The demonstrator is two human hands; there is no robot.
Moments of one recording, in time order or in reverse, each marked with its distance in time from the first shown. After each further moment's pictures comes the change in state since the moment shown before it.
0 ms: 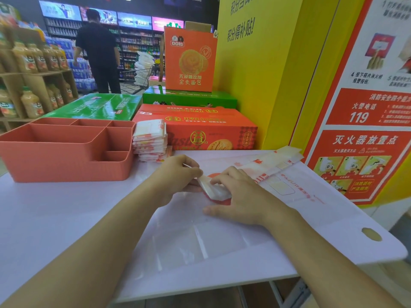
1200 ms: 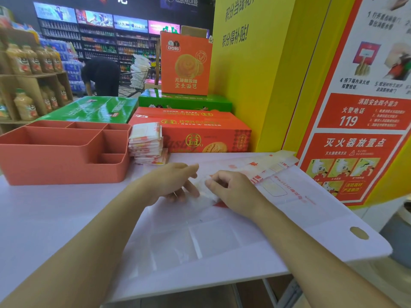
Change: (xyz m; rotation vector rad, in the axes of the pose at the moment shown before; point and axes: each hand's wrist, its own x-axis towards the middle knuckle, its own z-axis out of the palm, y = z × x) left_hand -0.001 0.006 -0.009 0.393 -0.186 -0.090; right_hand 0.008 -0.006 0.003 0.544 0.177 0.106
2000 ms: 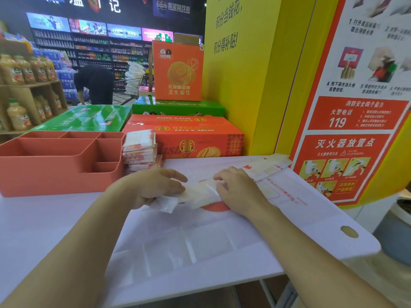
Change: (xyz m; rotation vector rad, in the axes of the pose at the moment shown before) left_hand -0.008 0.002 -0.022 -0.019 -0.098 -0.080; right_hand 0.016 0.024 -0.016 -0.592 0.114 -0.051
